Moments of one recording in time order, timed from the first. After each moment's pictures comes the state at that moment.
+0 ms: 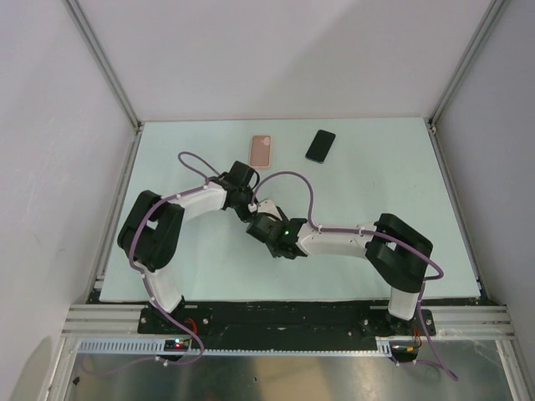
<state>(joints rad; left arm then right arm) -0.50 1.81 1.10 -0.41 0.14 -1.00 1.10 1.82 1.17 -0.45 0.41 0.47</state>
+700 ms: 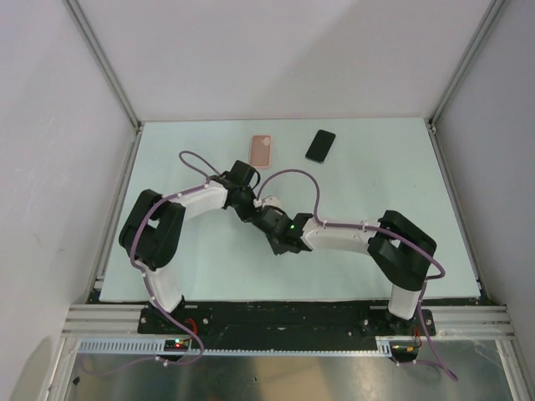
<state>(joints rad) -0.50 1.82 1.12 -0.44 0.13 -0.99 1.06 1.82 1.15 -0.42 0.33 0.47</state>
